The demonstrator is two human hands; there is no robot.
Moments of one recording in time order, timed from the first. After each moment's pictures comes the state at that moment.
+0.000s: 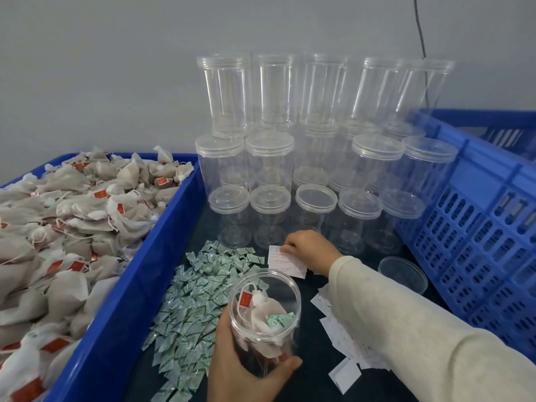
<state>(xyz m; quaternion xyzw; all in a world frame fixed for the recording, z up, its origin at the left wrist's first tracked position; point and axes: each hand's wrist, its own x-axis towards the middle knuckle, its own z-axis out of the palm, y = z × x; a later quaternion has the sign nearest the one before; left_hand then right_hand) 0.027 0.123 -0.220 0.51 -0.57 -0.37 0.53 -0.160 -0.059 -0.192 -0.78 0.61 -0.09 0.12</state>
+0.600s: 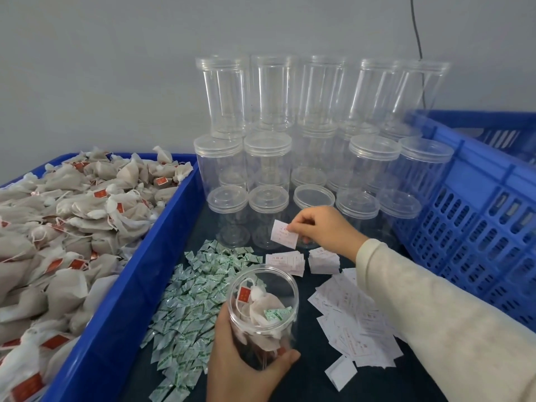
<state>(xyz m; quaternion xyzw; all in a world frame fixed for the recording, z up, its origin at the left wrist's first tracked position) 0.025 0.124 -0.222 0.51 -0.57 -0.37 0.53 -0.178 -0.032 -0.134 -0.71 0.57 -0.31 0.28</state>
